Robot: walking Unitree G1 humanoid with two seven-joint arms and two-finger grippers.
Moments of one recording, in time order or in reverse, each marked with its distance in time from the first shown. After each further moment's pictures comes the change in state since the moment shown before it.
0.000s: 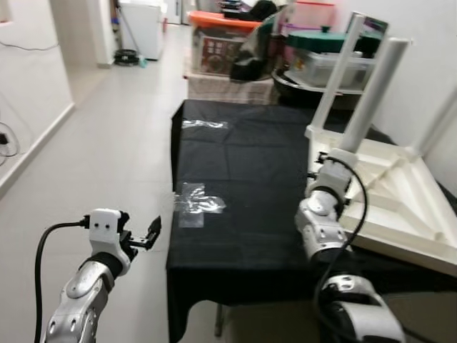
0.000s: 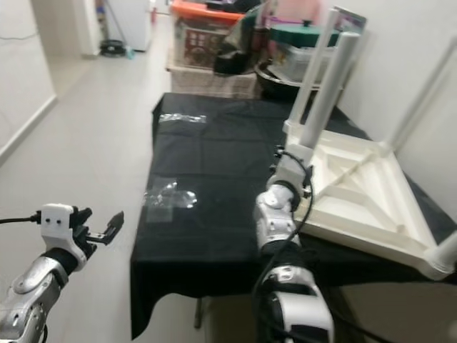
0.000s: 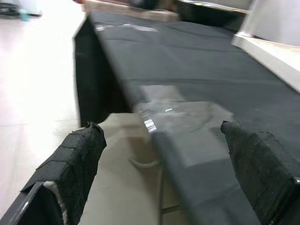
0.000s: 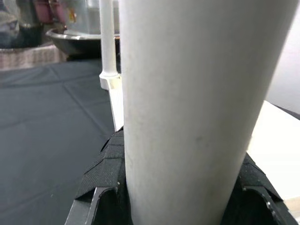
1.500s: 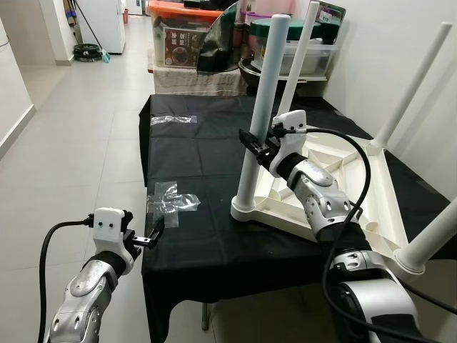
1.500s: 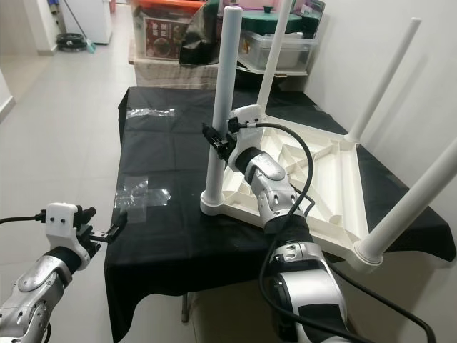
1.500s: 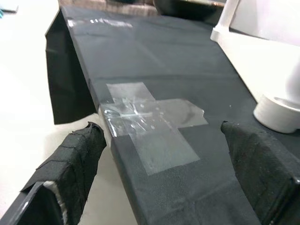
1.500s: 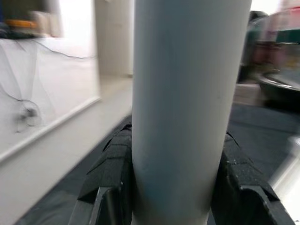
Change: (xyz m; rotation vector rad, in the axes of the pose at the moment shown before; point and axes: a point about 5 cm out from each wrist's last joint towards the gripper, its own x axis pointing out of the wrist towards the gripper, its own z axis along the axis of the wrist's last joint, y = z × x) left arm 0.004 -0.004 0.001 -0.003 -0.004 -0.014; right arm -0.003 0.041 0.054 0.020 -0.112 0.727
